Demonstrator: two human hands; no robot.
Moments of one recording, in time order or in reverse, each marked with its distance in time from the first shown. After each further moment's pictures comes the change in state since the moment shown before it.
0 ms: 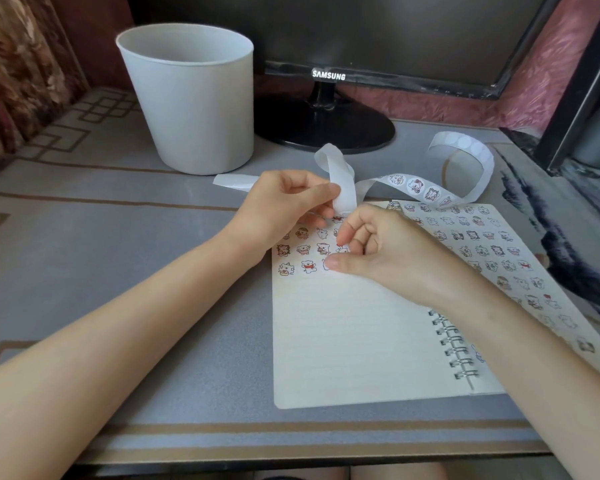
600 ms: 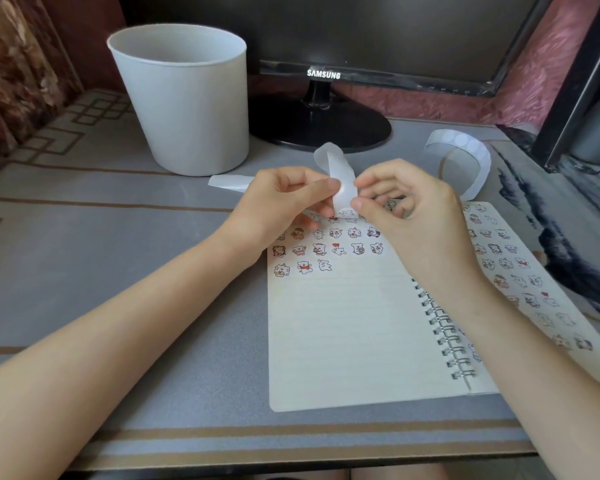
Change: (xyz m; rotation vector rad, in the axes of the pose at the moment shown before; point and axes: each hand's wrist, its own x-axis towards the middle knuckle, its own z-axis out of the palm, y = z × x) left_hand -0.001 0.003 0.002 -0.028 -0.023 0.032; right_hand 0.006 0.008 -0.010 0.087 0.464 -0.295
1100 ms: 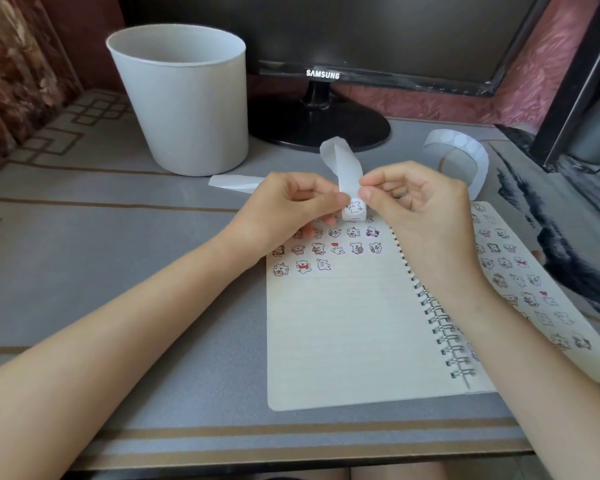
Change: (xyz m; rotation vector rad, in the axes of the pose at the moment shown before) left_hand -0.004 0.000 0.001 0.180 -0.072 0.021; right_hand 0.001 -0.002 0.001 0.185 0.095 0.043
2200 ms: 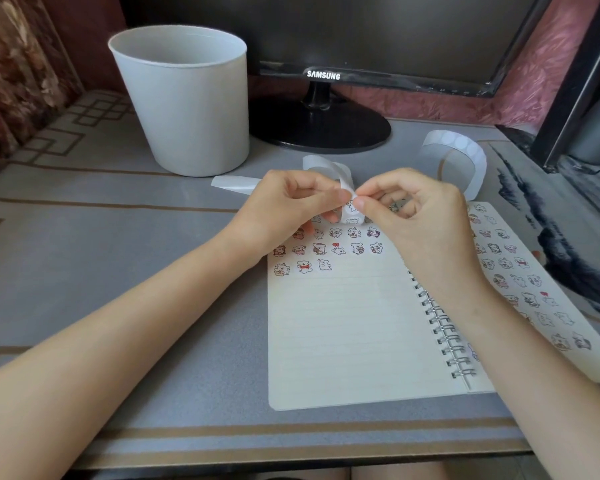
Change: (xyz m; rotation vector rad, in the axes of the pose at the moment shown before) left_hand 0.001 0.000 -0.001 -0.026 0.012 0.049; right_hand -0.003 0.000 -0.002 -0.154 -0.059 -0.050
